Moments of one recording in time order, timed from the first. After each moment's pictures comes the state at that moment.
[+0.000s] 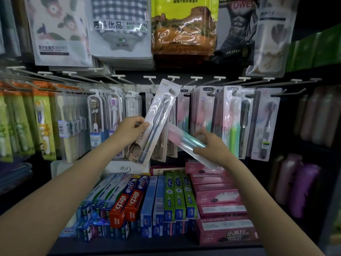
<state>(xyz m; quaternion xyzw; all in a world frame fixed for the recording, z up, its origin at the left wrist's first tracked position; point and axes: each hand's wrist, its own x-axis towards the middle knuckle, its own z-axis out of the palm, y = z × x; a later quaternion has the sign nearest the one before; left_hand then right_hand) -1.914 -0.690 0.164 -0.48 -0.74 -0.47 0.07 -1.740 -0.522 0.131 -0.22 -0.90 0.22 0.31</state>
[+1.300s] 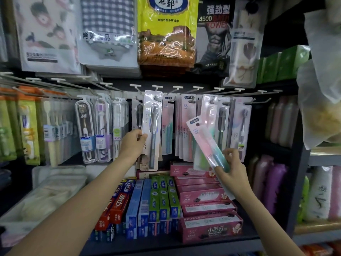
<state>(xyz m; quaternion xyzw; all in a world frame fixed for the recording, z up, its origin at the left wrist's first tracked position) -1.878 -0.652 0.133 -0.40 -0.73 -0.54 0.10 -1.643 -0.516 0.072 -0.25 -0.80 0.22 0.49</state>
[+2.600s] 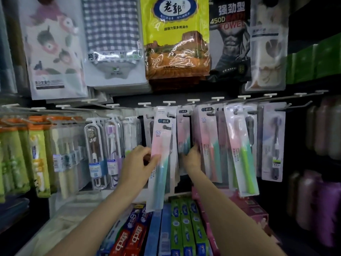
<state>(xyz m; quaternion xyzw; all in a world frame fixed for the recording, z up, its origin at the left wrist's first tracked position) -1.899 -0.668 0.140 -0.48 -0.71 -0.44 0.28 -1.859 -0.491 0.124 -0.34 -0.74 0.41 0.42</state>
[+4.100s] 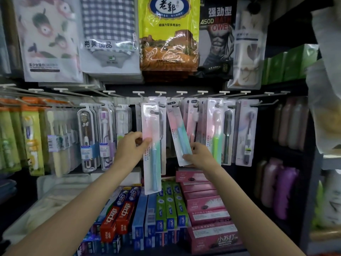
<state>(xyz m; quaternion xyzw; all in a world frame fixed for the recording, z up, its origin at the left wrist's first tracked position) -1.879 -0.680 0.145 -0.47 -0.69 -0.52 0.18 -1.740 -0.536 0.129 -0.29 -0.78 0.45 0.34</state>
